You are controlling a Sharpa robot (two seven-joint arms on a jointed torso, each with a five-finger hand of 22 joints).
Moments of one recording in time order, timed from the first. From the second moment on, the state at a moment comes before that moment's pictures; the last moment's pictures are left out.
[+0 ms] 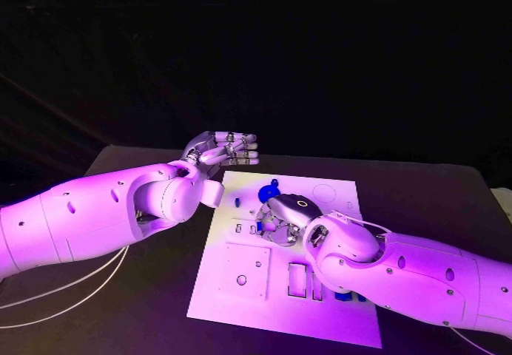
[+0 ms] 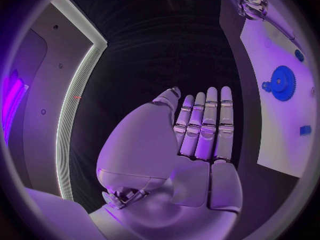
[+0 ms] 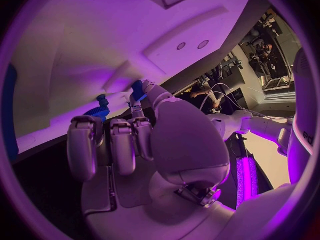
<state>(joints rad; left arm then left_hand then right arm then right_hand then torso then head) 1.24 -0.88 -0.01 1.58 0.01 -0.38 0.35 1.47 -0.04 0.18 0.22 0.26 0.99 0.21 0.12 0.07 1.07 0.16 0.08 0.07 1.08 0.12 0.14 0.09 0.17 0.90 0.25 0.30 0.10 1.15 -0.53 -0.13 1.57 -1.61 -0.39 -0.34 1.35 -0.04 0.27 0.07 0.19 1.08 0.11 0.15 0.22 1.46 0.03 1.46 1.31 1.47 -0.03 1.56 1.31 0.05 1.47 0.07 1.46 1.31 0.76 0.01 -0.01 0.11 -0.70</state>
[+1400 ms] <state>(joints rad) 1.24 -0.88 -0.01 1.58 0.01 -0.38 0.35 1.47 -0.04 0.18 0.22 0.26 0.99 0.21 0.12 0.07 1.07 0.16 0.08 0.07 1.08 0.12 0.14 0.09 0.17 0.90 0.25 0.30 0.10 1.15 -0.52 -0.13 1.56 -1.63 -0.39 -0.34 1.30 -0.08 0.25 0.08 0.21 1.07 0.11 0.17 0.24 1.46 0.03 1.45 1.31 1.47 -0.03 1.56 1.31 0.05 1.47 0.07 1.45 1.31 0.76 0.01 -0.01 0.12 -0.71</state>
